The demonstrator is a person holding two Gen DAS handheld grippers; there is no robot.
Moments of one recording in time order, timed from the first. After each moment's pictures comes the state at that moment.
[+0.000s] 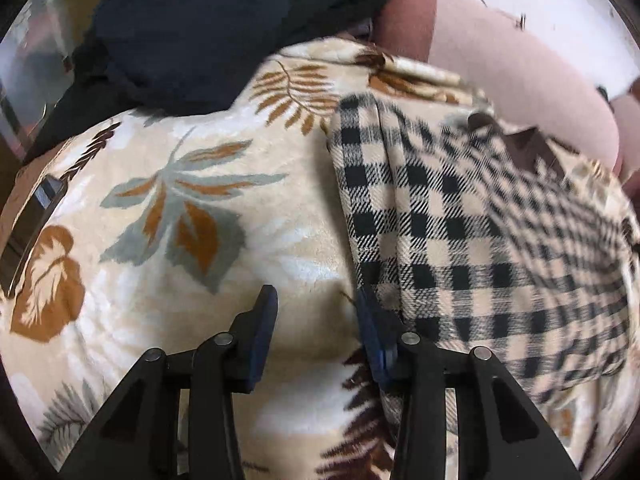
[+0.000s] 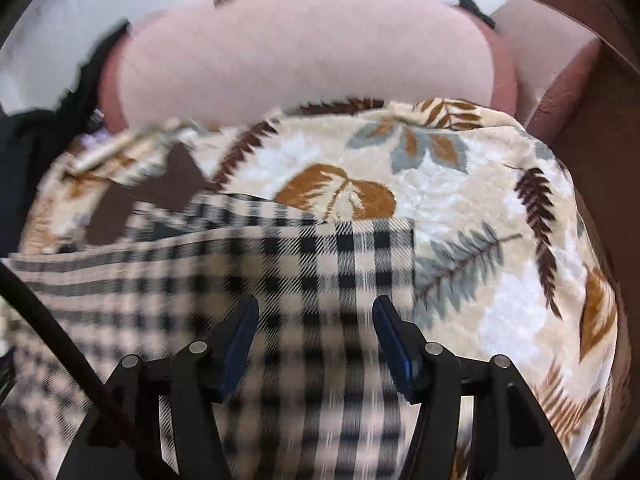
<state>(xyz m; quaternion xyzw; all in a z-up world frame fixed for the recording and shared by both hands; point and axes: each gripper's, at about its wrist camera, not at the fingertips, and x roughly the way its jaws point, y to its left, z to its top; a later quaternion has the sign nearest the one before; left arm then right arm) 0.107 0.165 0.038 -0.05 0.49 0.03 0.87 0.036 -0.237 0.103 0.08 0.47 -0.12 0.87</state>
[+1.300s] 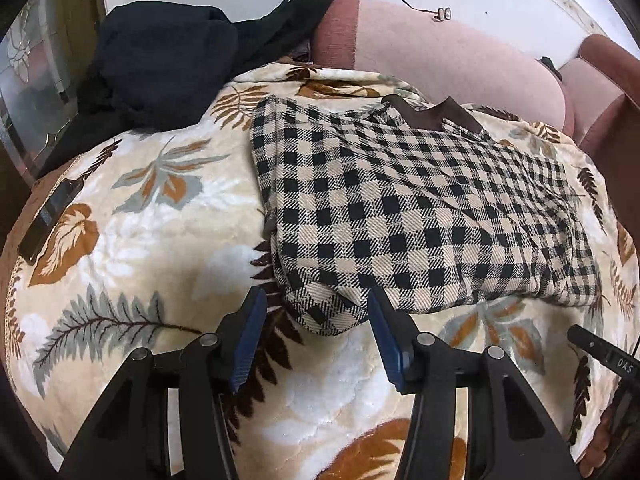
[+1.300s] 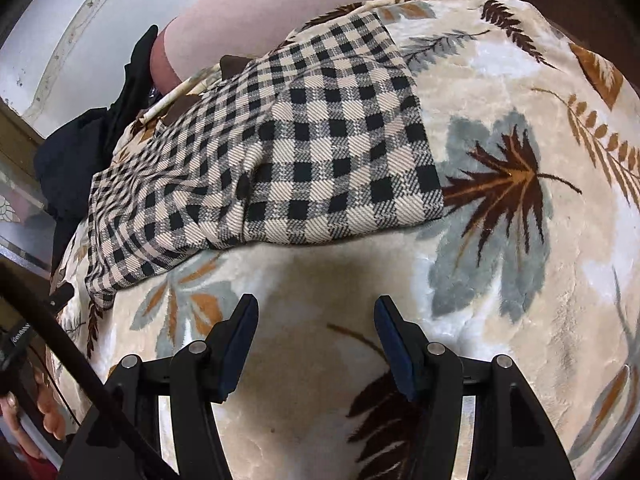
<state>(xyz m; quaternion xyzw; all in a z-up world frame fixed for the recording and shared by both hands) -0.002 0.092 0.071 -0.01 0.46 -0.01 0.89 -0.138 -0.190 0.026 0.23 0.47 -0.06 0.85</state>
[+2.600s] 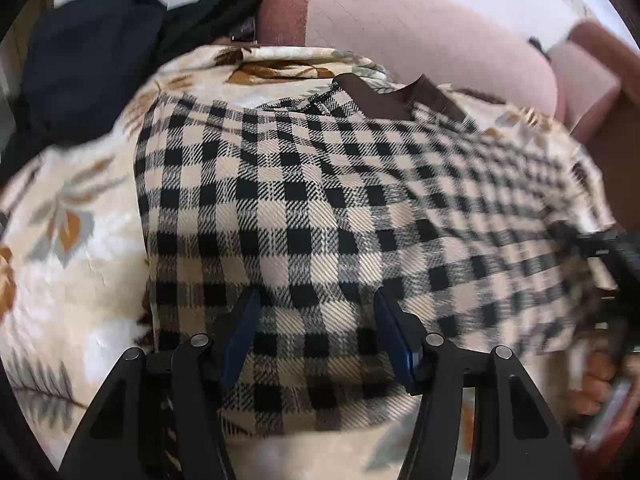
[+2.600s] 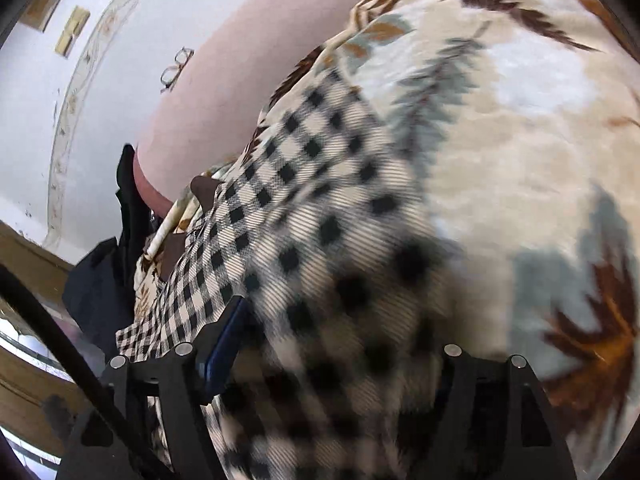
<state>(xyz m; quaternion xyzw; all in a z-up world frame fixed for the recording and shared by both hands) 0.088 0.050 0.044 -0.04 0.49 -0.07 0.87 -0.021 -0.266 0.011 0.39 0.37 -0.06 0.84</state>
